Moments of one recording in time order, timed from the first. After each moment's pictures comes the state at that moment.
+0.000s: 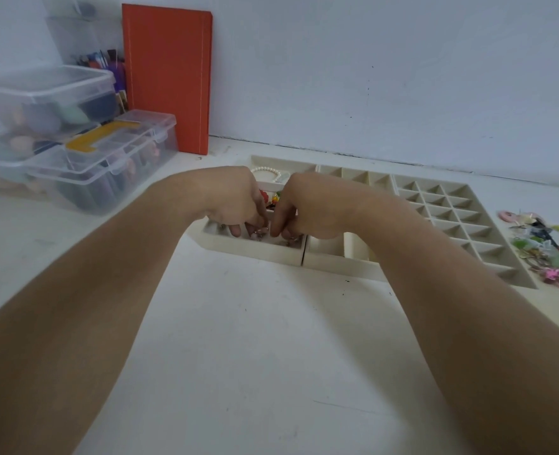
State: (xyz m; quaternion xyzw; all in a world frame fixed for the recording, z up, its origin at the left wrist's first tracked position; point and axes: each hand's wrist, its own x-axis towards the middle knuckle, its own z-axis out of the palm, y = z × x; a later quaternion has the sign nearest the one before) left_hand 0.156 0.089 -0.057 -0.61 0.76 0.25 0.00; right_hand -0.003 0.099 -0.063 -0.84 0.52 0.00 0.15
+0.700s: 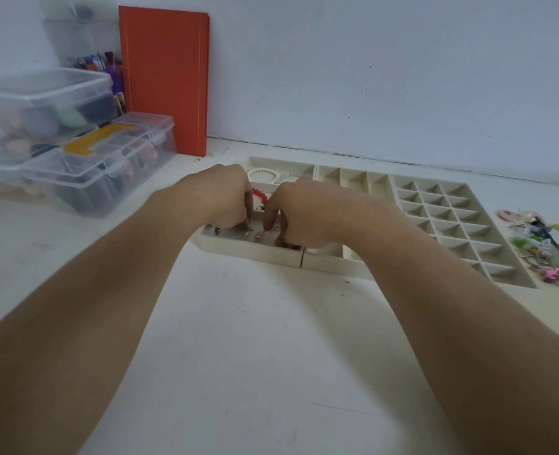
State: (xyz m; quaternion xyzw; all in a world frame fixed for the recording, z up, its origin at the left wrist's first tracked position) left_hand 0.160 0.082 -0.067 -0.64 0.76 0.12 -0.02; right_hand 0.007 0.106 -0.070 -0.84 0.53 0.01 0.09
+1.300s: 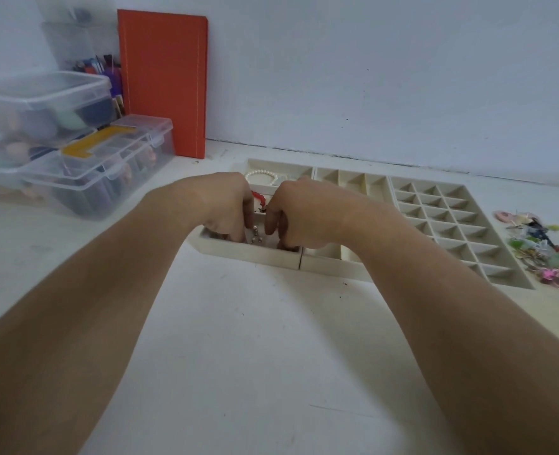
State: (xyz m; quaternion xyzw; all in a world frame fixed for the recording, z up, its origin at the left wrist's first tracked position) left_hand 0.157 0.091 -0.059 -0.64 0.75 0.18 0.04; right_hand 0.004 0.102 -0.074 -0.83 0.55 -0.01 0.08
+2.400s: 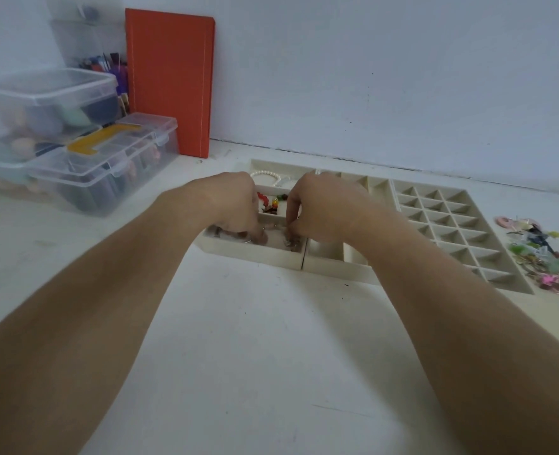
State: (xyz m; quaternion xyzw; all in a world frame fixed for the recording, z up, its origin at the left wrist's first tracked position) left_hand 0.153 0.088 -0.063 -0.64 0.75 0.16 0.03; right_hand -0.006 0.094 -0.080 -0.78 0.63 -0.05 0.02
